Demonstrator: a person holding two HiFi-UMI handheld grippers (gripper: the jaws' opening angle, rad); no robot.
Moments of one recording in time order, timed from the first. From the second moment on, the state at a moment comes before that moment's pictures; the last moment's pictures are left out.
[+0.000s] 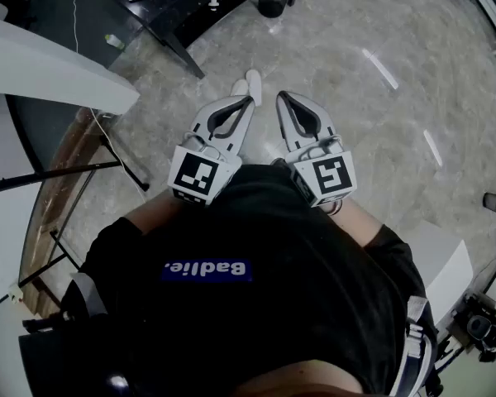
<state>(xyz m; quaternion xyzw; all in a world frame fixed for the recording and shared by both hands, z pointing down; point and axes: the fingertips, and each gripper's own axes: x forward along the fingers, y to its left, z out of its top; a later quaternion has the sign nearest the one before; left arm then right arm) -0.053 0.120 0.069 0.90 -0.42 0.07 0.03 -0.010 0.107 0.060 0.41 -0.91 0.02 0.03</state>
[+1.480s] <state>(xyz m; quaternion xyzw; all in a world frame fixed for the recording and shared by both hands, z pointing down) -0.002 0.124 0.101 0.87 -0.48 0.09 0.06 0.063 0.112 0.103 0.40 -0.91 0.08 0.02</state>
